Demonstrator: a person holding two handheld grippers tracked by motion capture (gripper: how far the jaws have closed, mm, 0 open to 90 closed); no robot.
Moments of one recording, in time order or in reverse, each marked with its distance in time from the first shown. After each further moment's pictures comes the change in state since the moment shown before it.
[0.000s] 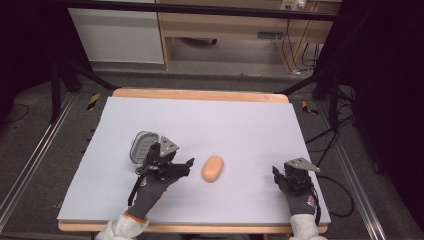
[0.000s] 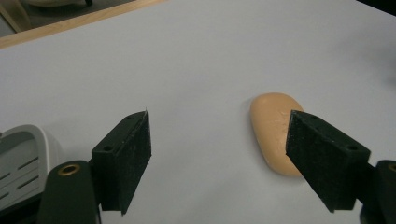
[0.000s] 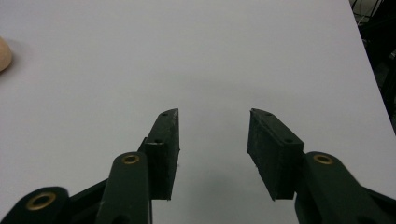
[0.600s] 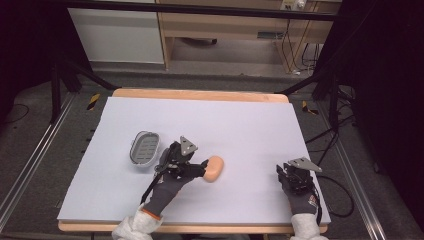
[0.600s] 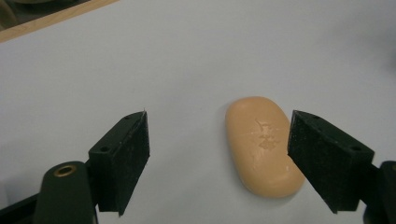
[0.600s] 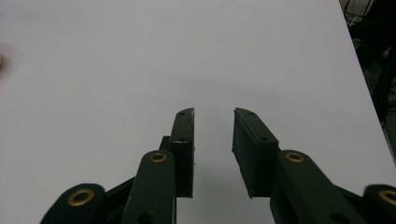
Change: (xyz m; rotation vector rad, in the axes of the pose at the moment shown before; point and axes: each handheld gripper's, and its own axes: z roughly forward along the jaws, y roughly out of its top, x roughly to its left) left arm -0.029 0.011 0.030 0.065 -0.006 0.059; right arm -0.005 0.000 -0.001 -0.006 -0.020 0.011
